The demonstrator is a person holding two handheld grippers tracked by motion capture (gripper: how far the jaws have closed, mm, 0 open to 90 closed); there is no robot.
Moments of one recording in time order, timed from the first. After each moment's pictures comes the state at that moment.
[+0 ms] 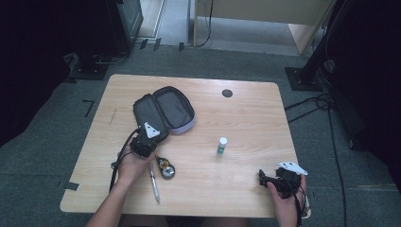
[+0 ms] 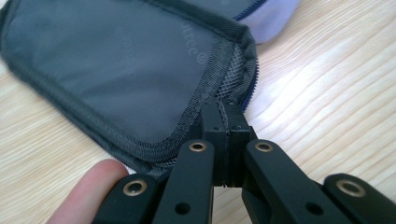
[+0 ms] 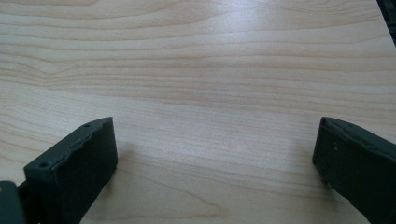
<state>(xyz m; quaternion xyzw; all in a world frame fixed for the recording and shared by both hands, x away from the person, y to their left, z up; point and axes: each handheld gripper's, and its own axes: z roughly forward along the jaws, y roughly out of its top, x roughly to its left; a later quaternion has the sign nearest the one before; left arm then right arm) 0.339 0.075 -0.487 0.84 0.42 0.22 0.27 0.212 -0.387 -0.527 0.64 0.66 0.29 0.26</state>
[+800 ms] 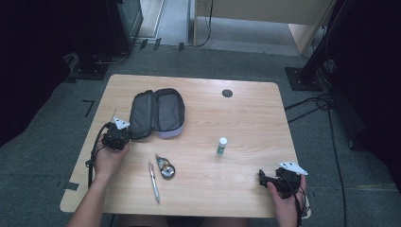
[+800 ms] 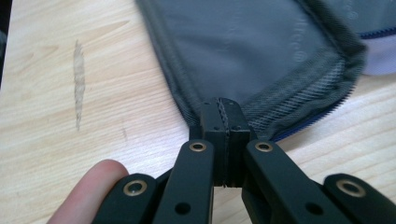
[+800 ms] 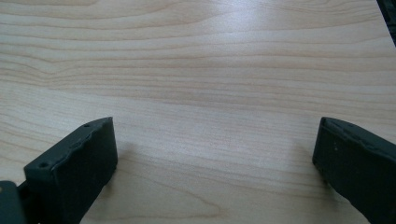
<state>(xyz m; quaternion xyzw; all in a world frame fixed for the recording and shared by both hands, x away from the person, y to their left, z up) 0.359 0.158 -0.482 0.78 0.50 0.25 0.26 0.212 -0.388 -0.527 0.64 0.66 0.29 0.26</state>
